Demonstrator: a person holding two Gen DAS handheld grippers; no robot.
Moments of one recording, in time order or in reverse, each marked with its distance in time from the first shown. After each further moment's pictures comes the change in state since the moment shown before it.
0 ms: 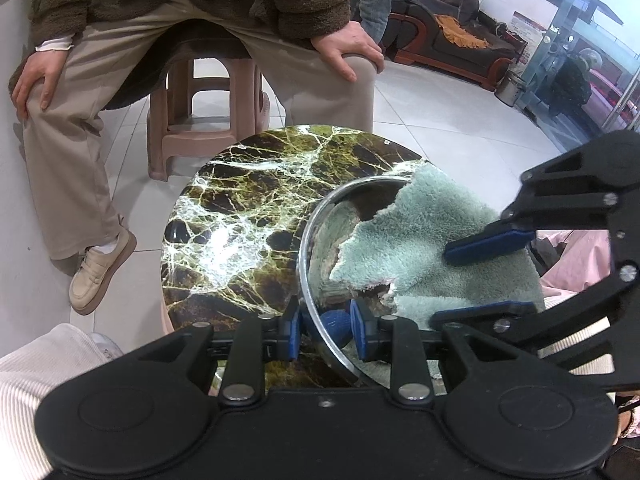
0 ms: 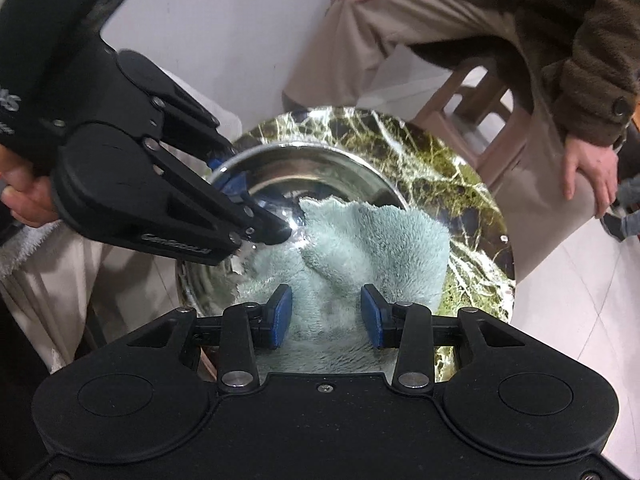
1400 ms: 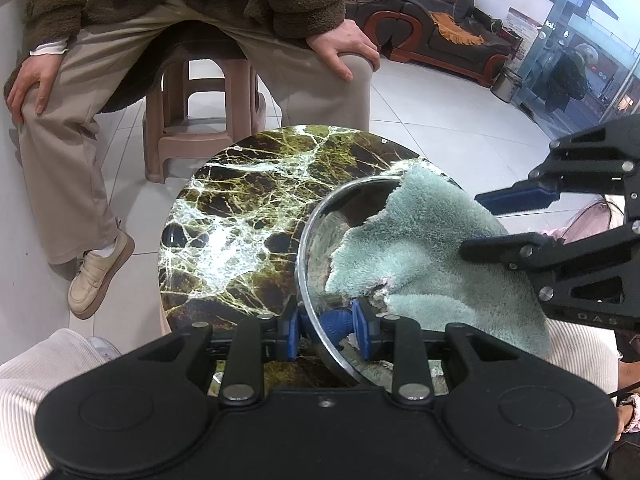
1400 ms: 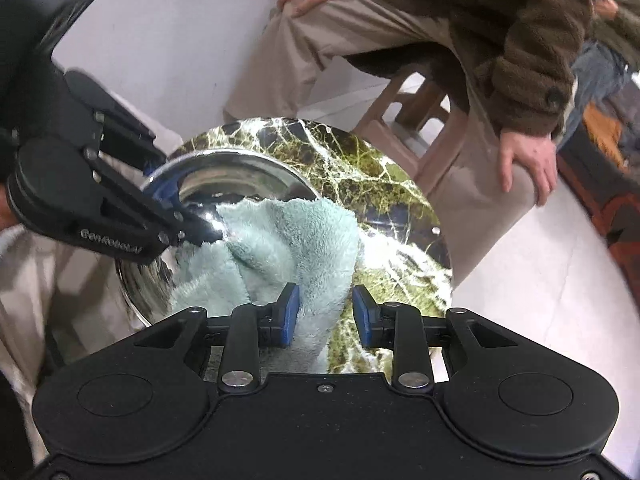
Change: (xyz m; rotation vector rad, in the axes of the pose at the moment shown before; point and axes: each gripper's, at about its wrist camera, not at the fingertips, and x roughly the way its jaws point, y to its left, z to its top) left arm 0.000 -0.004 0.000 0.016 0.003 -0.003; right arm -0.021 -0.015 -0.013 0.053 -0.079 -0.192
